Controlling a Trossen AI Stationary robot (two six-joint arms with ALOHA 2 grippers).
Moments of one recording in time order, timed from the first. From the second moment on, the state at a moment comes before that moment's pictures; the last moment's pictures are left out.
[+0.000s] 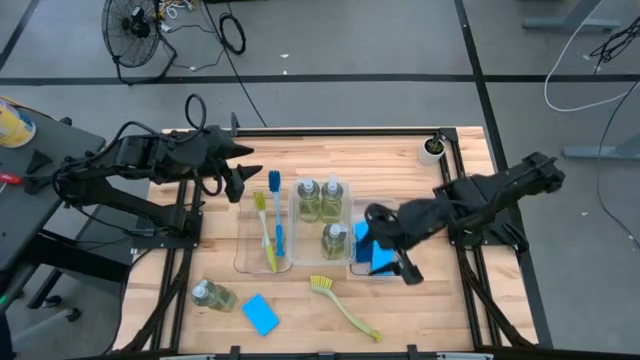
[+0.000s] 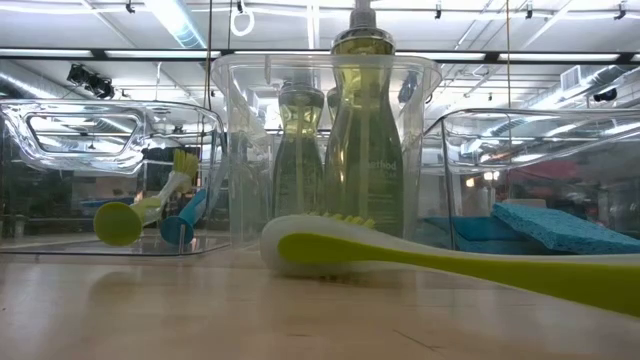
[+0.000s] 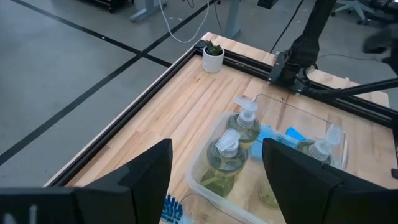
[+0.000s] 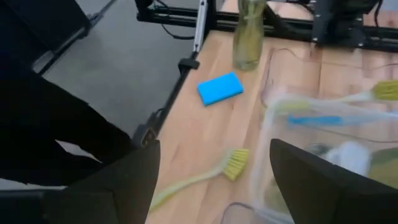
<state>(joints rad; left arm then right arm) -0.05 1.09 1.51 -0.93 -0.44 -0.35 0.40 1.39 1.51 -0.75 -0.07 0.12</state>
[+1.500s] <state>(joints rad) -0.05 1.09 1.51 -0.93 -0.44 -0.35 0.78 1.92 1.51 -0.68 0.31 1.01</state>
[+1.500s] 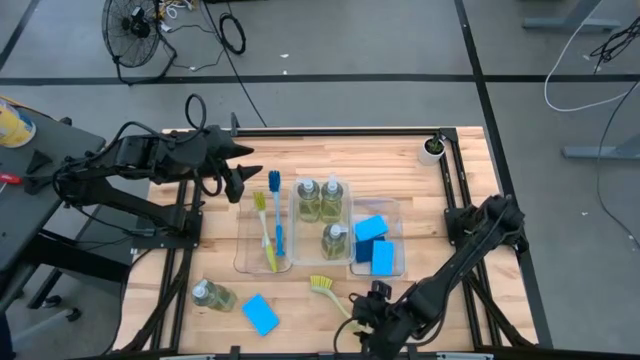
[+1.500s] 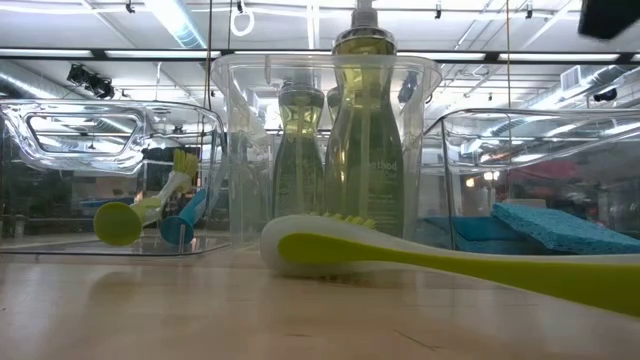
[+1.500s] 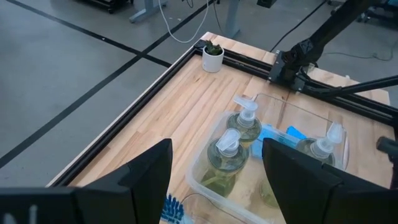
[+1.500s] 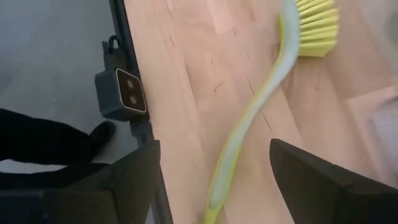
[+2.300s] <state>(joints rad) -0.05 1.09 1.51 -0.93 -0.44 -0.35 0.74 2.16 1.51 -0.60 0.43 1.13</state>
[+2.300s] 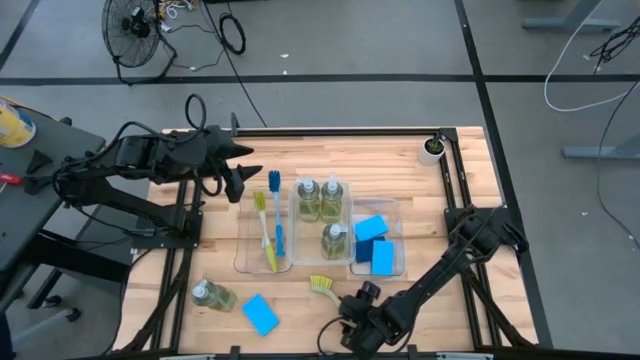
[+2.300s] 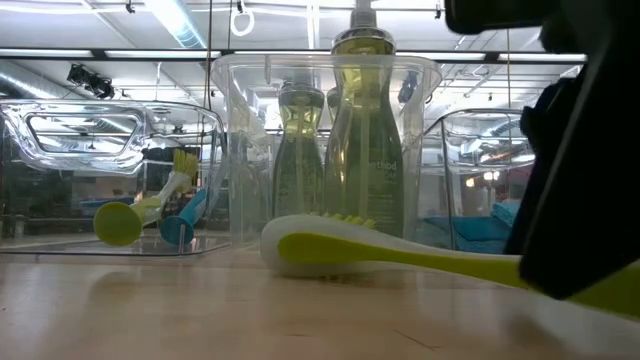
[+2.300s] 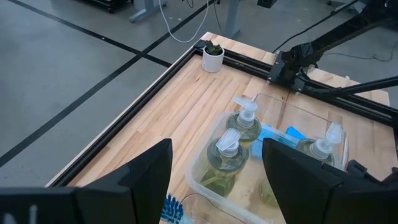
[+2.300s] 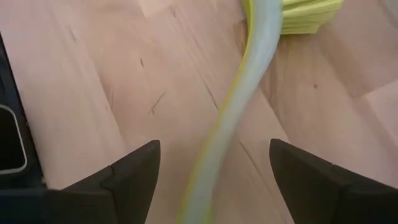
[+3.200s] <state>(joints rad) -0.05 1.09 1.51 -0.93 -0.44 -0.35 0.72 2.16 1.51 -0.56 0.35 1.13</state>
